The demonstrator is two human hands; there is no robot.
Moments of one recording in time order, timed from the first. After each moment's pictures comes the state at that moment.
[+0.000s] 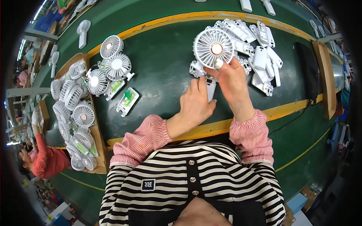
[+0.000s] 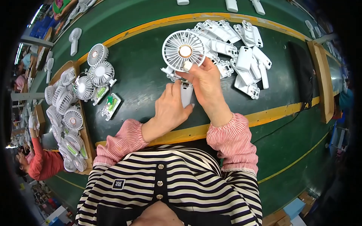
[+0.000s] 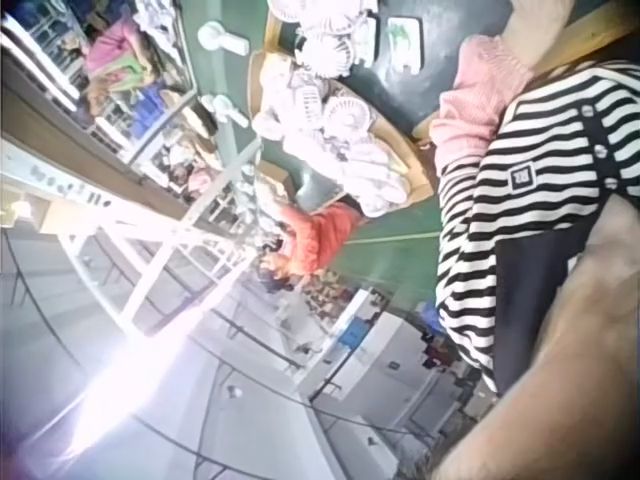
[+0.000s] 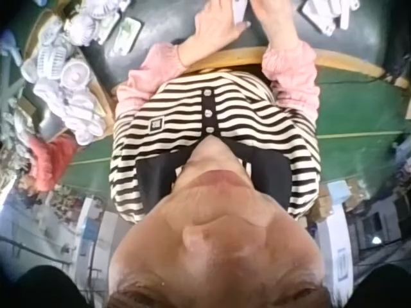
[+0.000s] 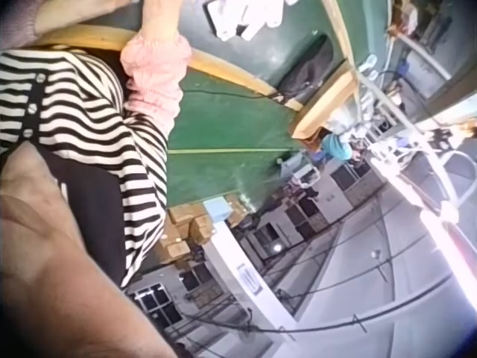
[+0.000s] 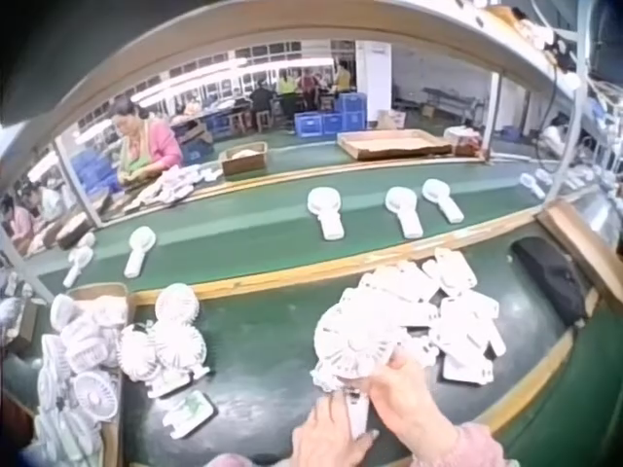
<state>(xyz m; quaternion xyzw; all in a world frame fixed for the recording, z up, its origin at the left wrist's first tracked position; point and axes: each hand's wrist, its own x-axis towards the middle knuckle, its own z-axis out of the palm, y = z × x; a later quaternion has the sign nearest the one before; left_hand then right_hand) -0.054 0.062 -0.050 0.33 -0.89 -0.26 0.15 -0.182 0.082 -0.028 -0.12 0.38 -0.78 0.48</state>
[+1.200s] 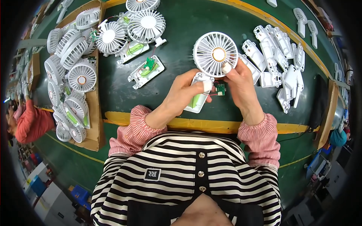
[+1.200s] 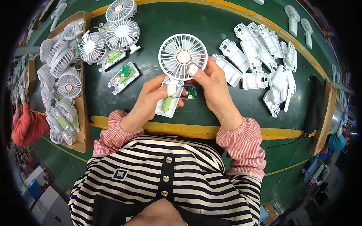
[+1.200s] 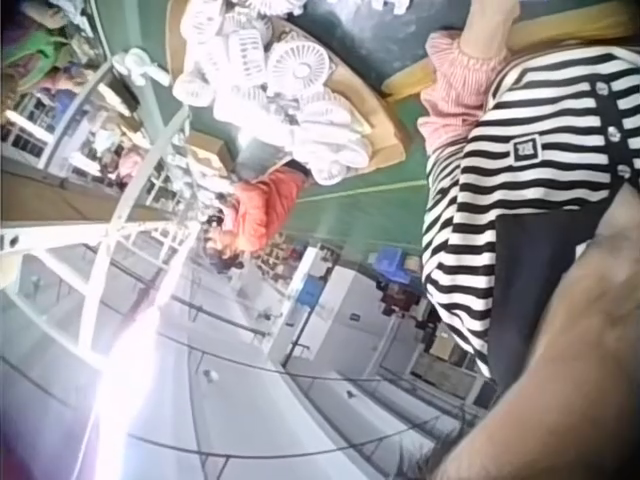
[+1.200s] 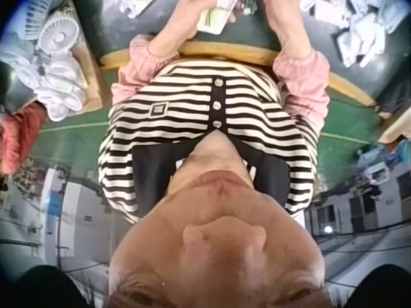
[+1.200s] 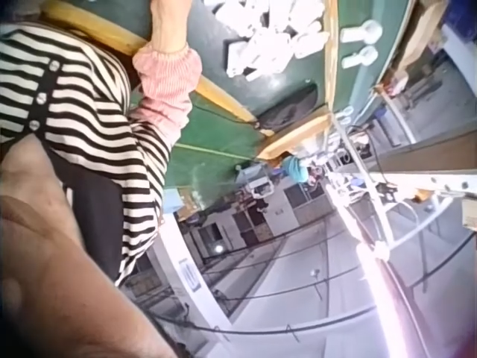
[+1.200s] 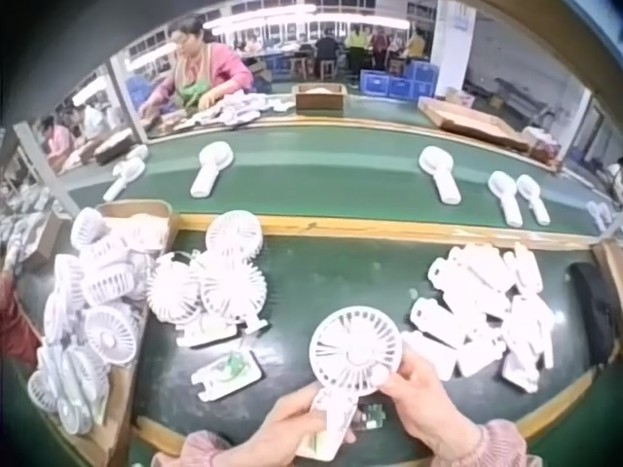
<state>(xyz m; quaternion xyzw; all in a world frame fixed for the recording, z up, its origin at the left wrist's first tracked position) 0.039 0.009 -0.044 0.32 -0.32 -0.86 0.22 -0.122 0.050 -0.042 -0.25 0.49 -0.60 0.59</state>
